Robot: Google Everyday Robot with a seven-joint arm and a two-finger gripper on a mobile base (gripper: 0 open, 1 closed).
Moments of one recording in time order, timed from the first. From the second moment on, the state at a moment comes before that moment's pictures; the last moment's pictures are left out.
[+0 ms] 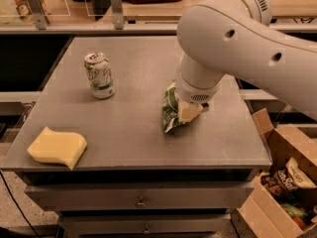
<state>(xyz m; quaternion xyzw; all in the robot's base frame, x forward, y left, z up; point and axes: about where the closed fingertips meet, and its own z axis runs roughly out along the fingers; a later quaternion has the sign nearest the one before) 0.529 -0.070 0.850 -0.72 0.67 -0.10 0.17</state>
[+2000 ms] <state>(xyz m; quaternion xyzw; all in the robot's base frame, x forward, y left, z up) 0.536 -0.016 0.931 -0.75 0.59 -0.05 0.31</state>
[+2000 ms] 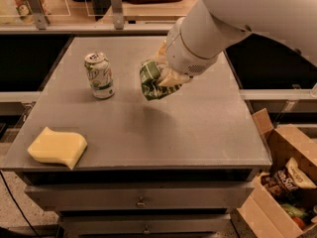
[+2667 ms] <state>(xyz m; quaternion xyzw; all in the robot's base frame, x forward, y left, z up) 0.528 0.026 0.924 -0.74 0.58 0.00 0.34</state>
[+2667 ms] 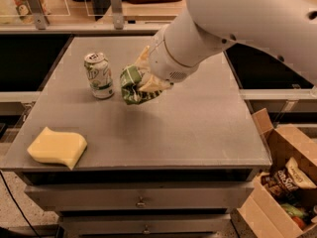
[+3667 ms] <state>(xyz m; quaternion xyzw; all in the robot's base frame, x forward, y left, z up) 0.550 0.062 0.889 -0.73 0.59 0.04 0.34</state>
